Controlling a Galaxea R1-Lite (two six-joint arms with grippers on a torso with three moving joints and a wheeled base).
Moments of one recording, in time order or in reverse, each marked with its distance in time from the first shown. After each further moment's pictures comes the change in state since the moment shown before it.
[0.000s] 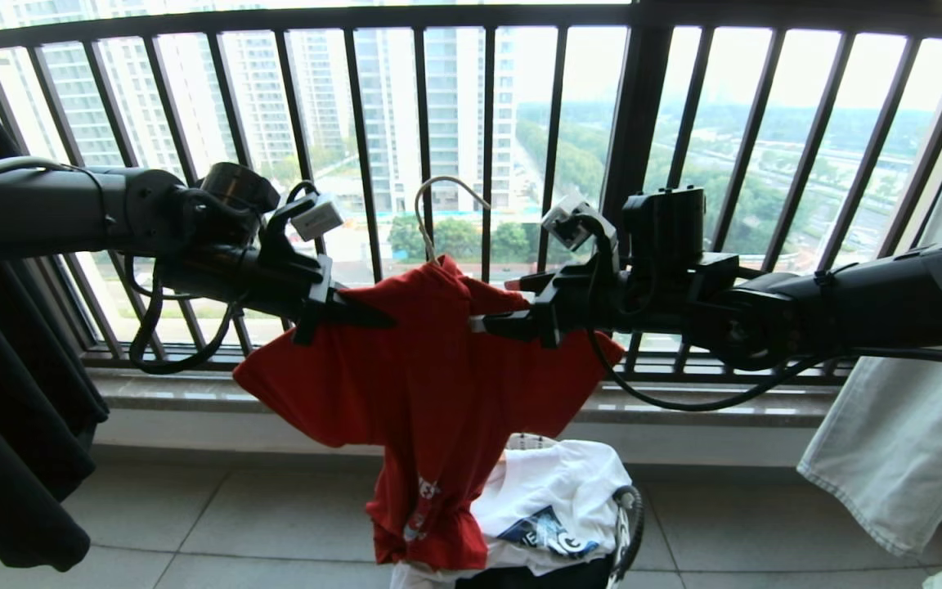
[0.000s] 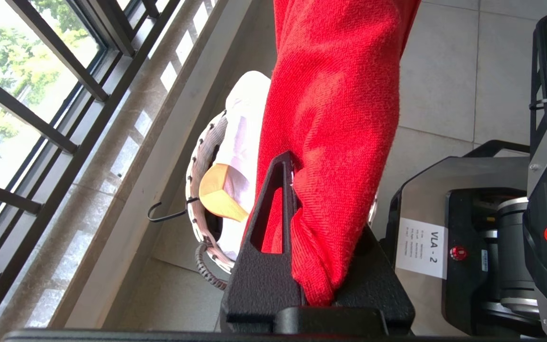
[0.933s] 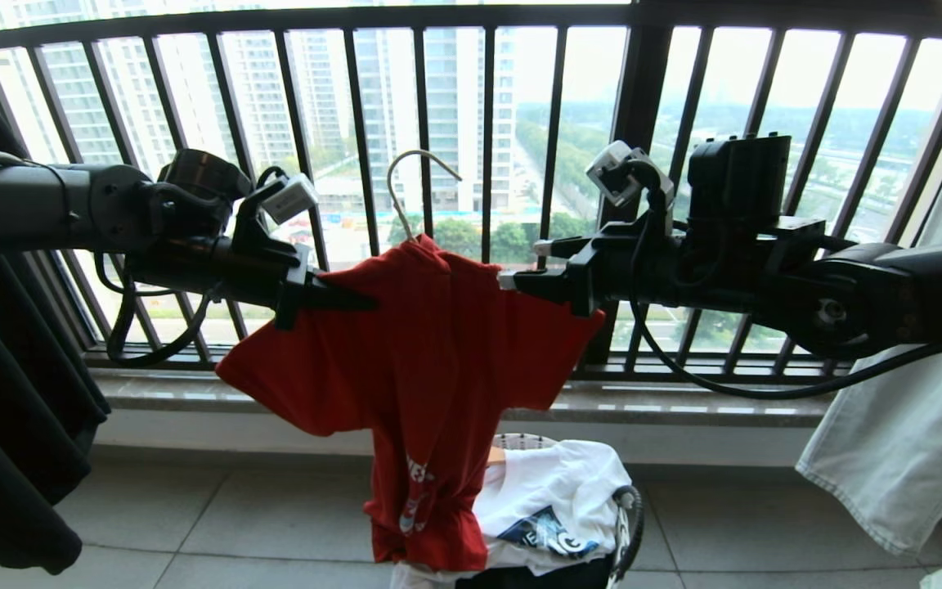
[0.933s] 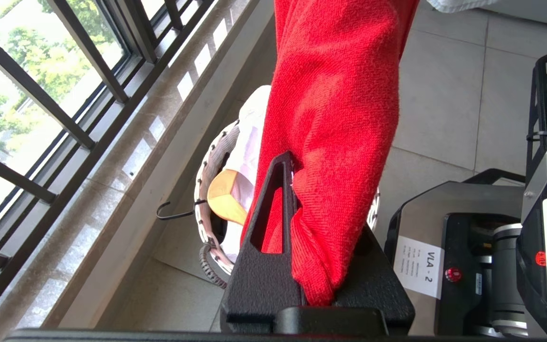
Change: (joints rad) left arm 0.055 -0.041 0.040 -0.081 -0.036 -0.100; right arm 0.008 -0.168 0.071 0.004 -0.105 0.016
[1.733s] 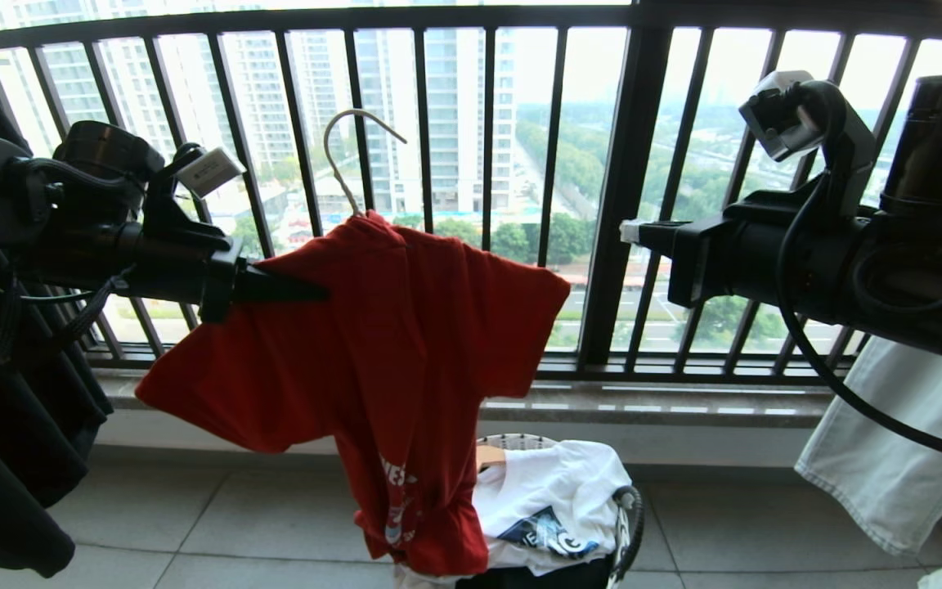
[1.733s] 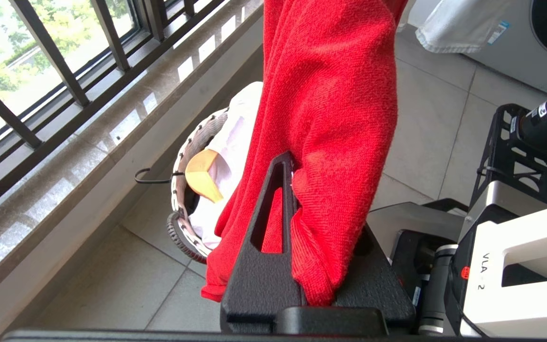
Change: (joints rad) left arm 0.096 -0.193 0.167 0.000 -0.017 -0.164; right arm 0.061 -0.373 0.277 0.024 -0.498 0.110
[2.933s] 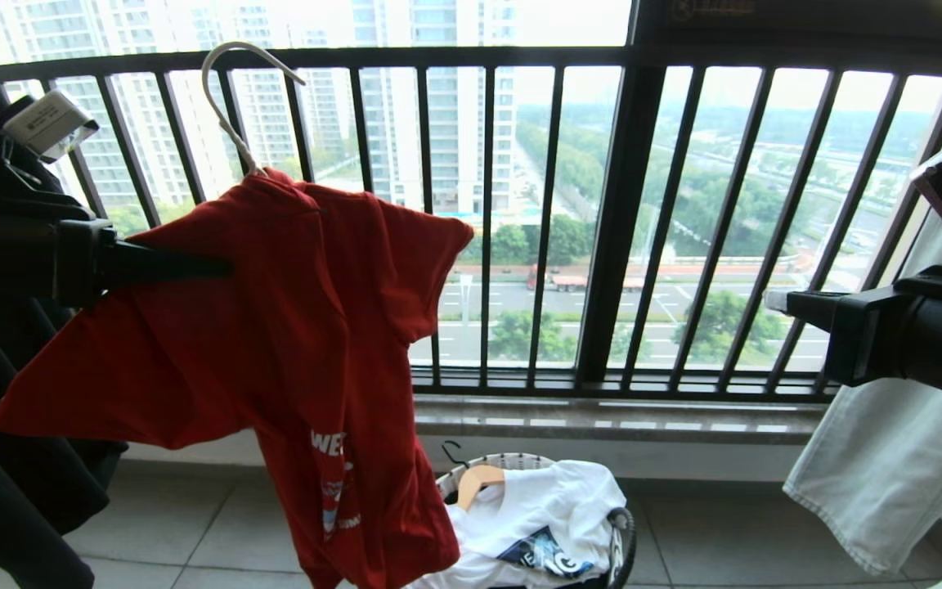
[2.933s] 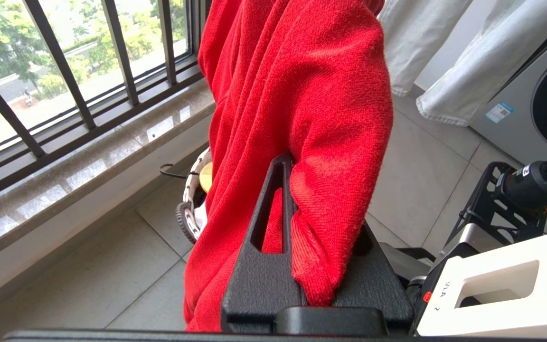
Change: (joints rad) left arm 0.172 -0.226 0.136 -0.007 -0.013 -0.175; right arm -0.126 -0.258 0.216 0.188 -0.105 0.079
